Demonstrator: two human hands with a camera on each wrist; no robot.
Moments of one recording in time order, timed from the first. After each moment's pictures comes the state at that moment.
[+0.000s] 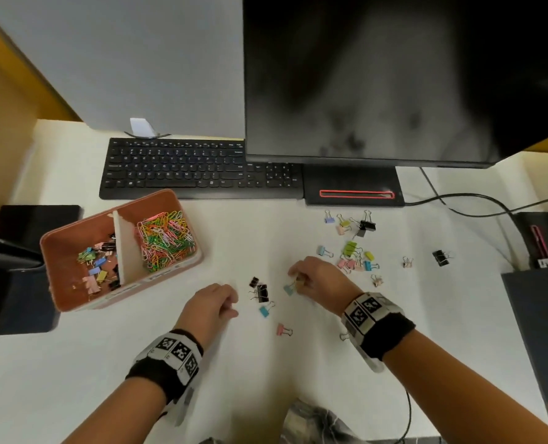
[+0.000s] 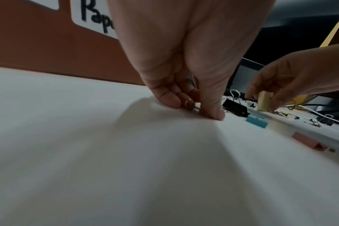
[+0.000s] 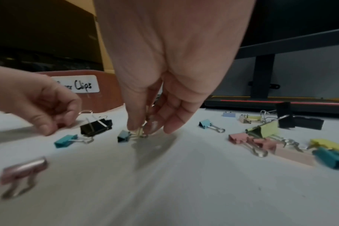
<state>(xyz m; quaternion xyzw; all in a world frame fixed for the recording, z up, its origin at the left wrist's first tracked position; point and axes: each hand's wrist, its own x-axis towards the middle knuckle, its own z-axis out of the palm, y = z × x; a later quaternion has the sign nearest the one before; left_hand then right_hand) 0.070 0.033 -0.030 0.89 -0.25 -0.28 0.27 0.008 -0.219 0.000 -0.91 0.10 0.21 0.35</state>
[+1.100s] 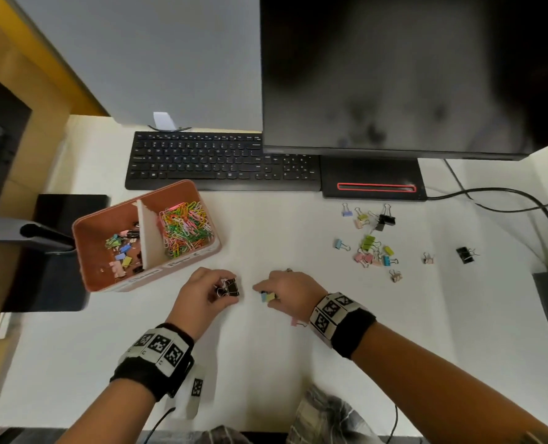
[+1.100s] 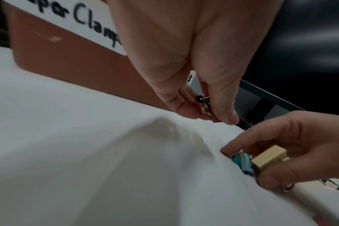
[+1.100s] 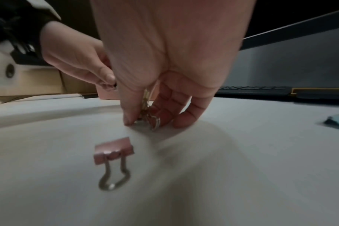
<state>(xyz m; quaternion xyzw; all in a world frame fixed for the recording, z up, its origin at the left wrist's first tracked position) 0.075 0.058 -0.008 0.88 -0.17 -0.23 0.38 0.022 -0.153 -0.016 -0.91 -0.07 0.31 0.26</state>
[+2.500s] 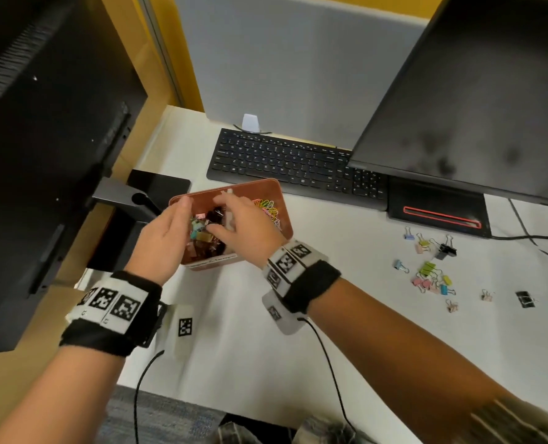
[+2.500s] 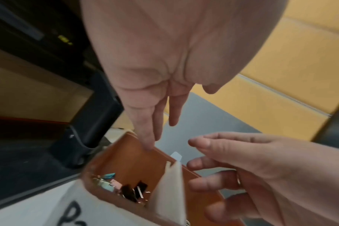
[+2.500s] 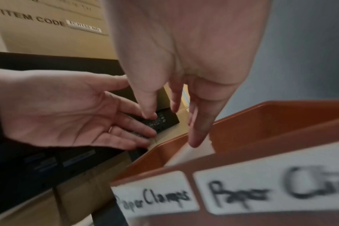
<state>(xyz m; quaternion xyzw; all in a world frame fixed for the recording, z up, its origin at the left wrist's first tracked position) 0.142 0.175 0.098 0.85 0.05 -0.13 0.51 0.145 0.017 0.082 -0.90 -0.04 0.11 0.43</state>
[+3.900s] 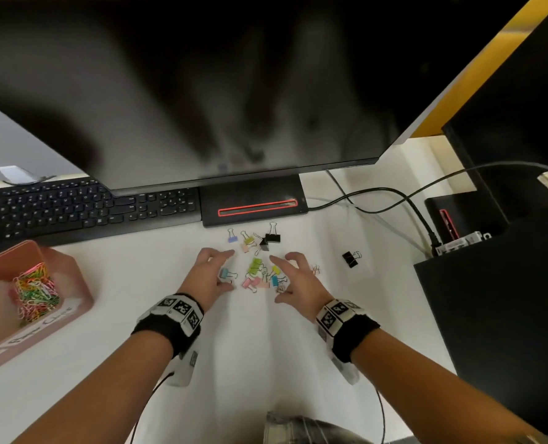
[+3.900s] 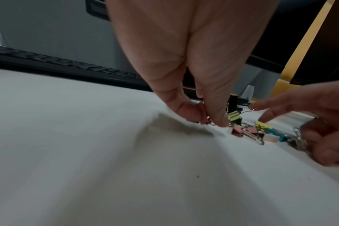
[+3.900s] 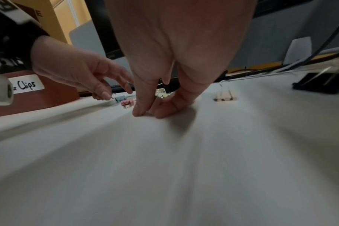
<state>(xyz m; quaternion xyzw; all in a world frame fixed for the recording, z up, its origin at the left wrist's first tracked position) 0.076 -0.182 -0.008 0.87 -0.28 -0.30 0.26 -0.058 -0.362 -0.012 -0.87 0.19 0.16 0.42</state>
